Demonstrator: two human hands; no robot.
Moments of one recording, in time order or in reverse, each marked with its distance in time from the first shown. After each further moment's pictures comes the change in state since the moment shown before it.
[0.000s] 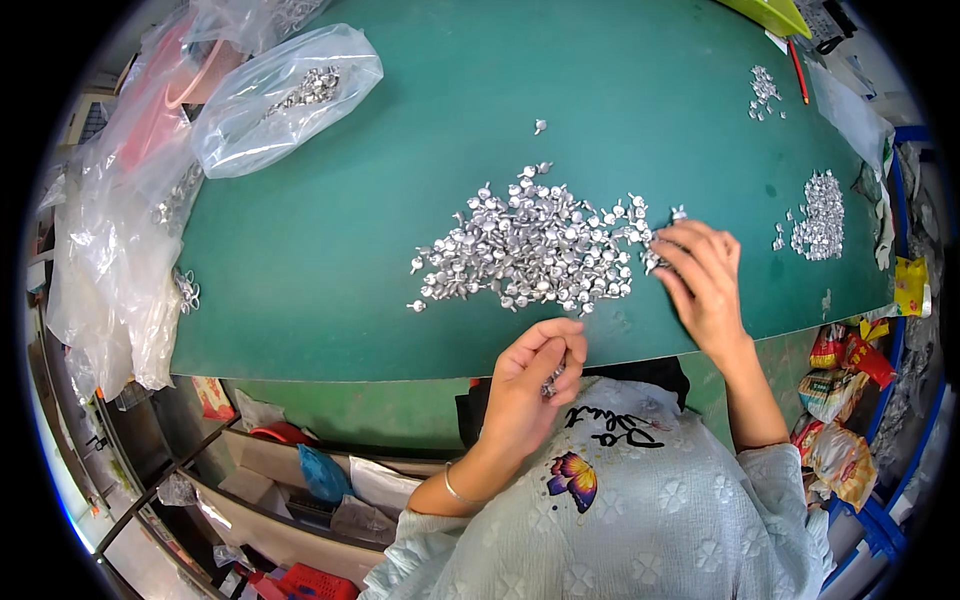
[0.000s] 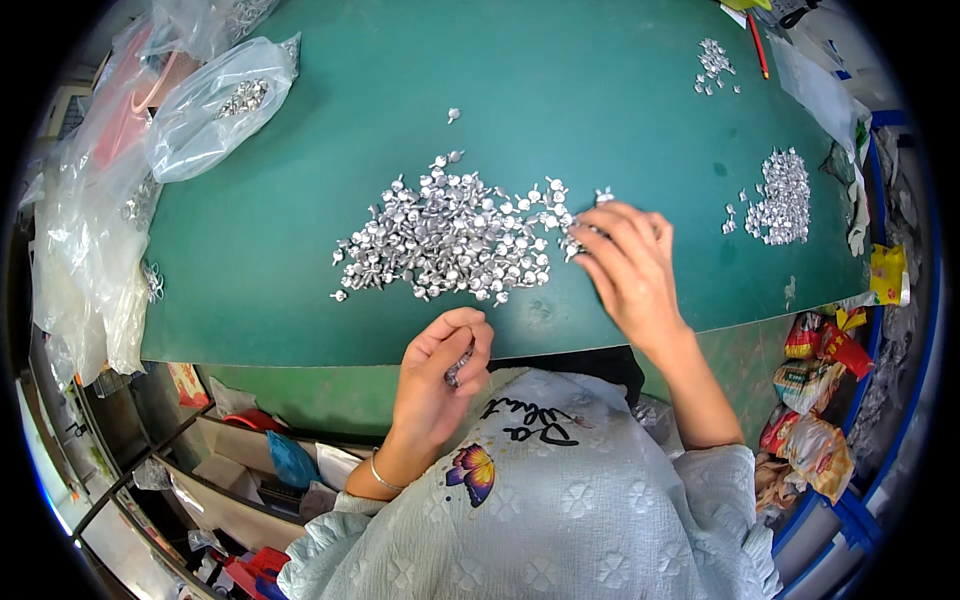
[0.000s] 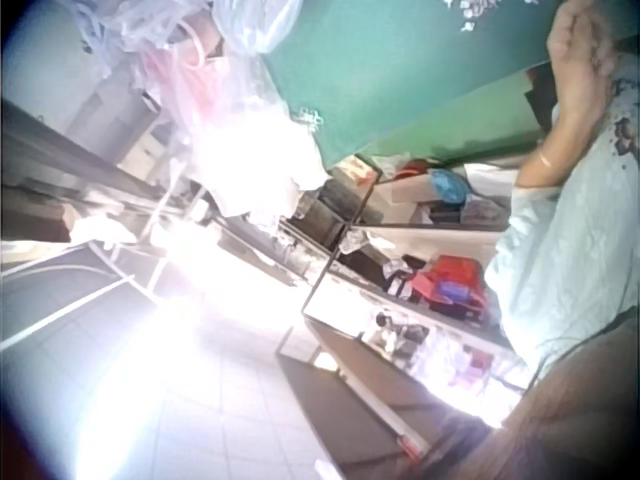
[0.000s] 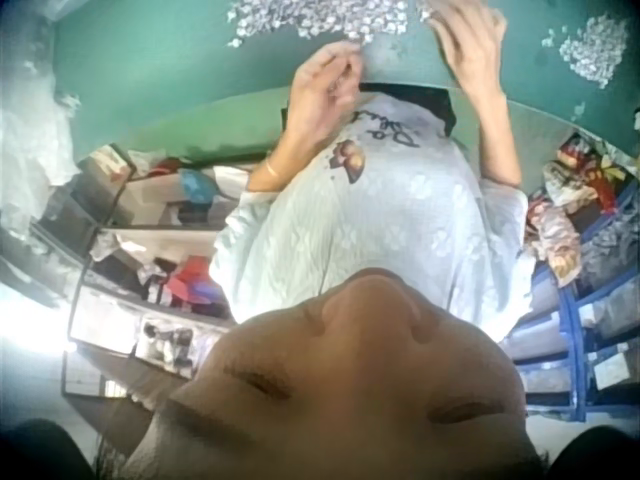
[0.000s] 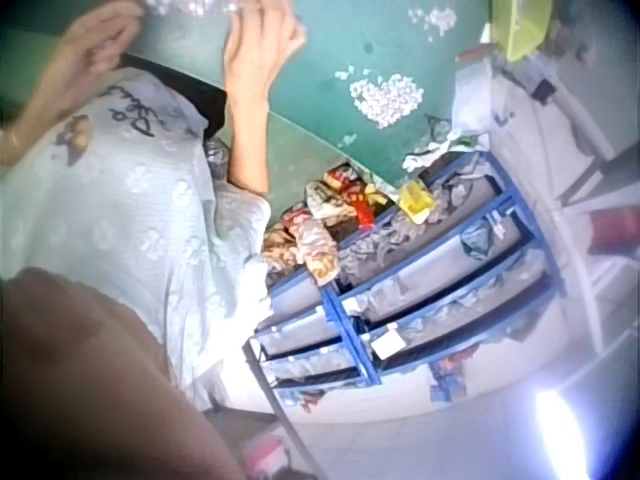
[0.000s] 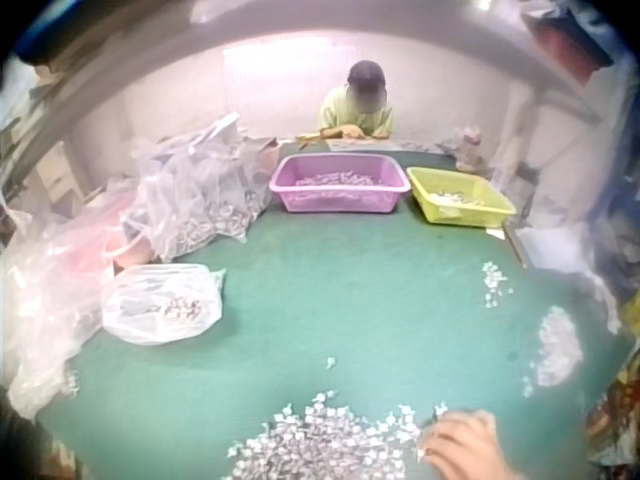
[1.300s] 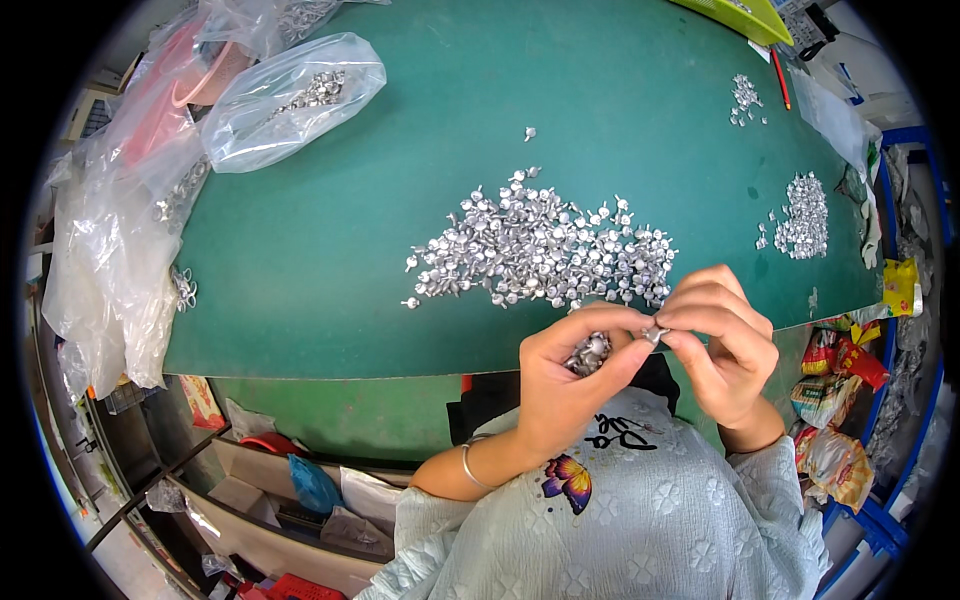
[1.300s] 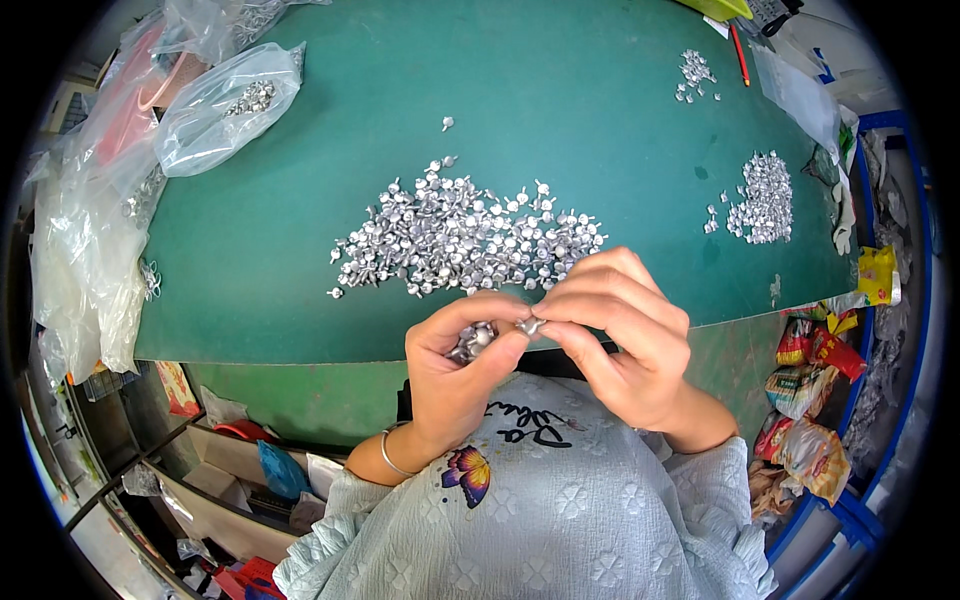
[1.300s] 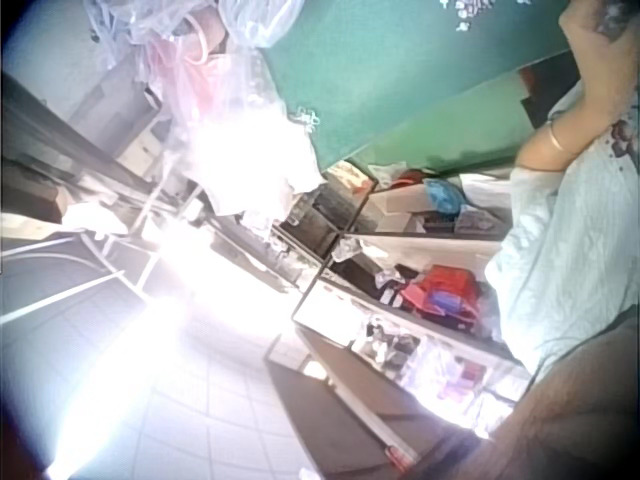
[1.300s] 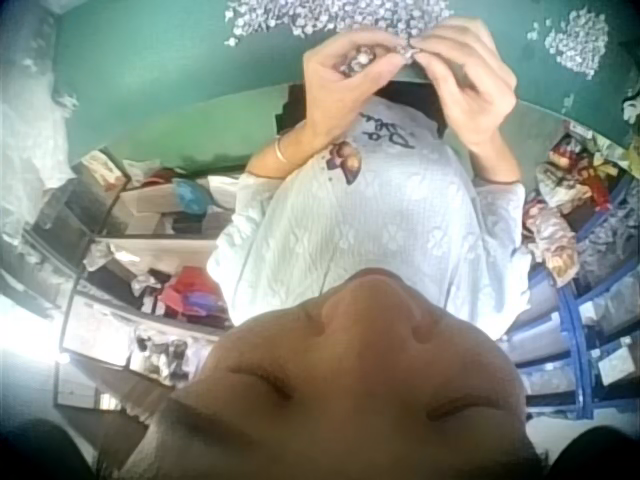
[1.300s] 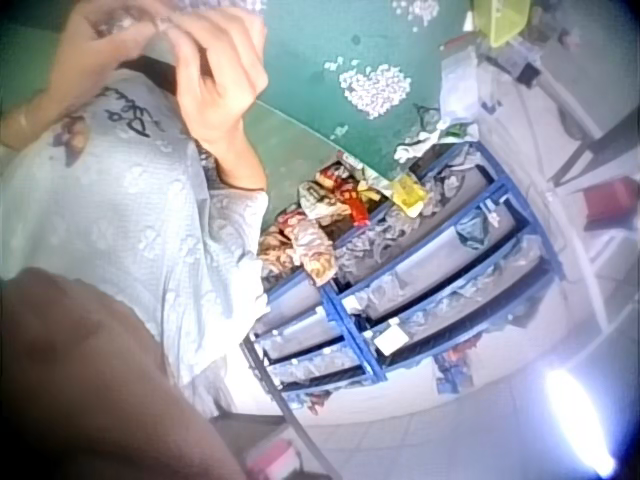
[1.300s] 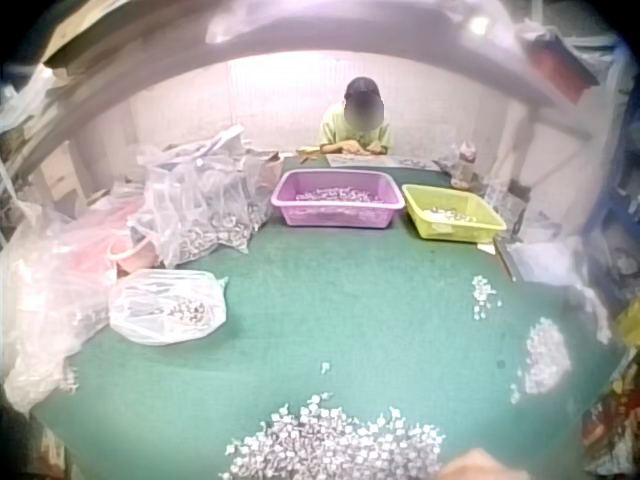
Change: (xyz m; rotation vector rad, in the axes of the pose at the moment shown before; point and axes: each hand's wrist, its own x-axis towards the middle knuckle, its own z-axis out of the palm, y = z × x) left_hand 0.009 -0.002 0.055 0.538 -0.186 0.583; right_hand 0.018 -0.063 -0.060 0.602 0.131 -0.014
